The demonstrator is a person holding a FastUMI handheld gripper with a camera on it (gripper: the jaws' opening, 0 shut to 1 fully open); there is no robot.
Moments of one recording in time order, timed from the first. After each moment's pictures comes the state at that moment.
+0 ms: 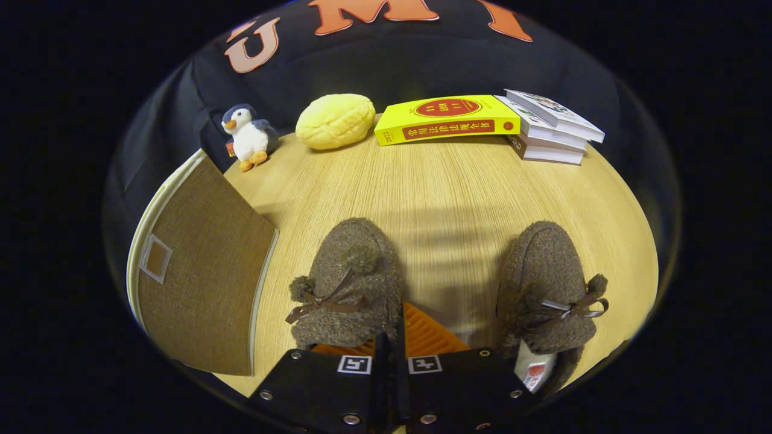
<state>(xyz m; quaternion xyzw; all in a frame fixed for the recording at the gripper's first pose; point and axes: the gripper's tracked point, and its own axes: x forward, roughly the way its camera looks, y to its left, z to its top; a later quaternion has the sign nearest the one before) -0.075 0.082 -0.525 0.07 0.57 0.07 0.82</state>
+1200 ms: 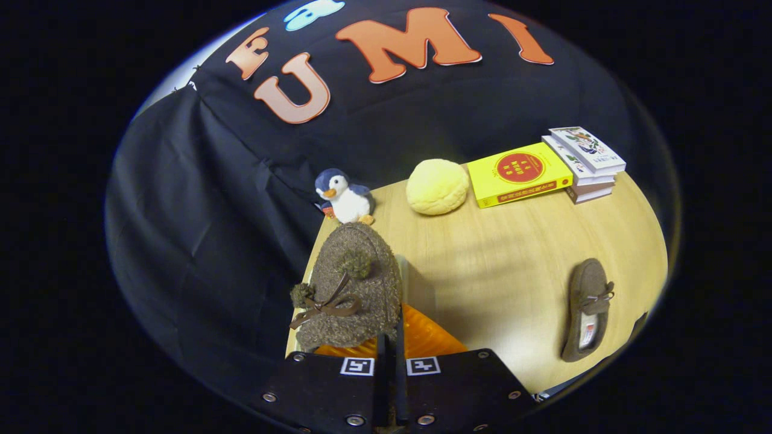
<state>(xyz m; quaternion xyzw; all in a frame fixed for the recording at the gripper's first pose) -0.029 0.258 -0.315 0.18 0.53 0.12 0.82</state>
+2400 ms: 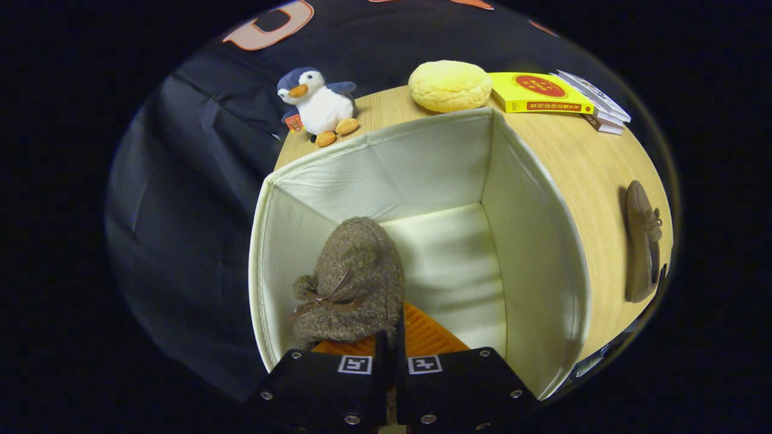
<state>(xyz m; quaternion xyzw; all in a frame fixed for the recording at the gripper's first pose) -0.102 0.373 -0.440 0.14 0.68 0.06 0.72</state>
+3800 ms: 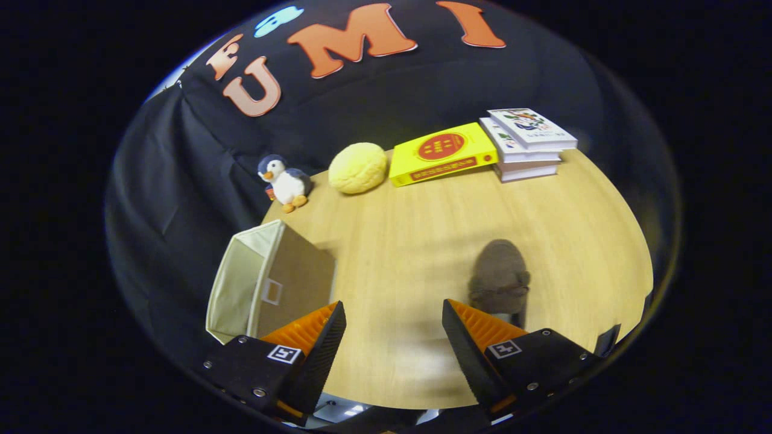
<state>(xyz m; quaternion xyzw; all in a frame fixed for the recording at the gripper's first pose) -0.088 0.034 -0.396 0.14 0.55 0.07 0.82</state>
